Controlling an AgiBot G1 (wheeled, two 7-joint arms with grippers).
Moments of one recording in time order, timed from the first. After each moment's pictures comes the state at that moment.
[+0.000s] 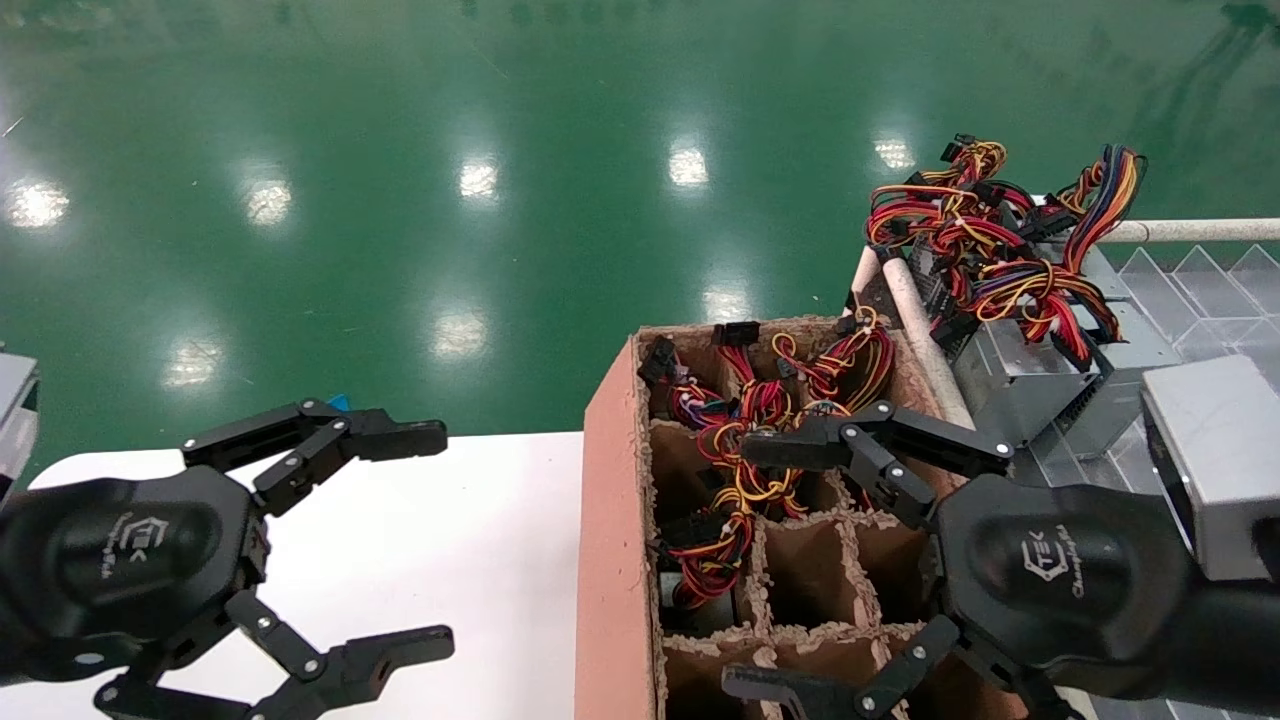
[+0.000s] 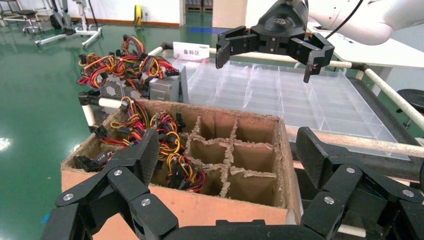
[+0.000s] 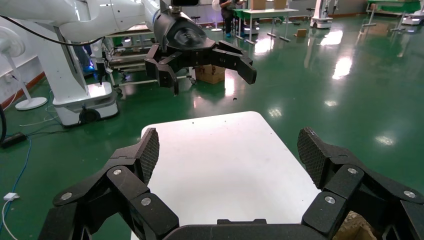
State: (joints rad) left arm -1.11 0.55 0.43 -1.24 0.62 1.43 -0.11; right arm 1.08 -0.61 -0.28 1.28 -0.74 -1.49 0.18
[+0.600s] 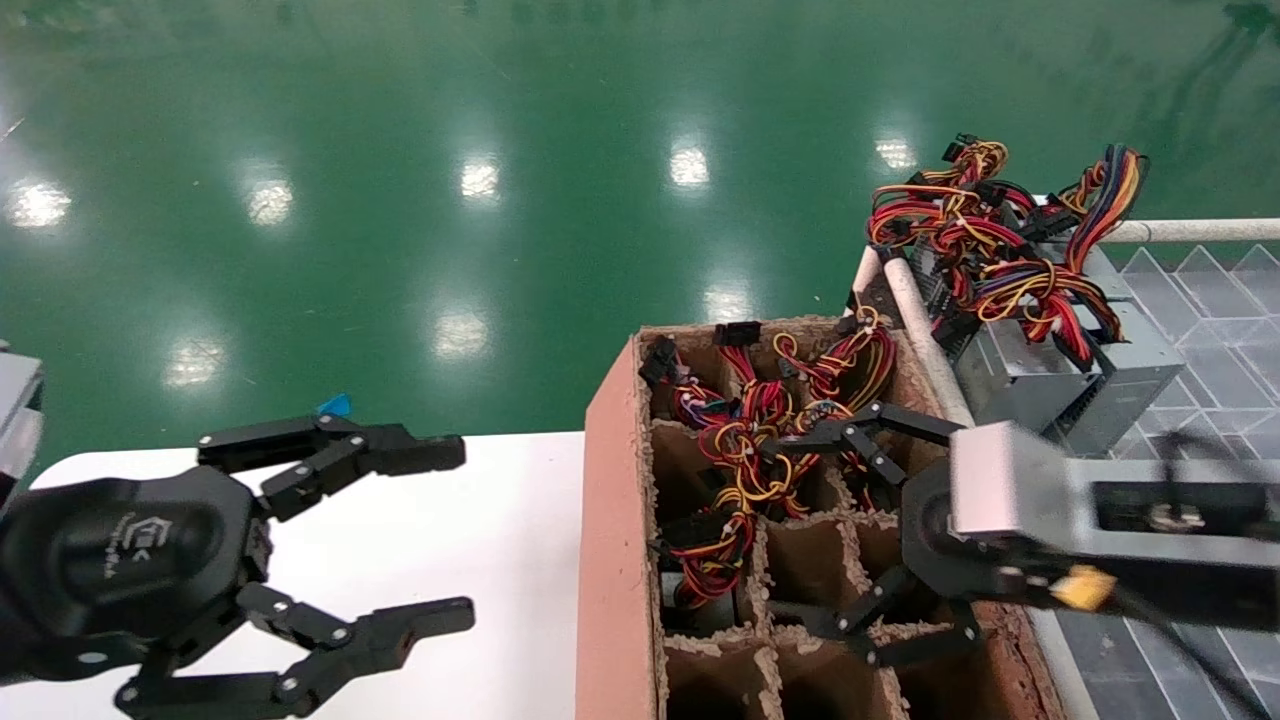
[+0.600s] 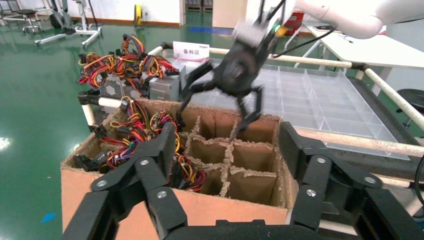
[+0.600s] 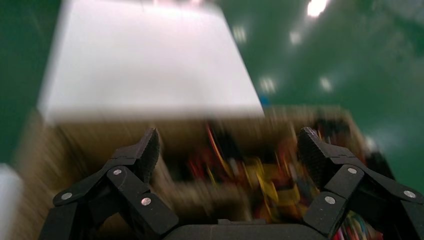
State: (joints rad) left arm -1.11 0.55 0.43 -1.24 0.62 1.43 -0.11; right arm 1.25 -0.65 -0.39 1.24 -1.18 -1.42 0.00
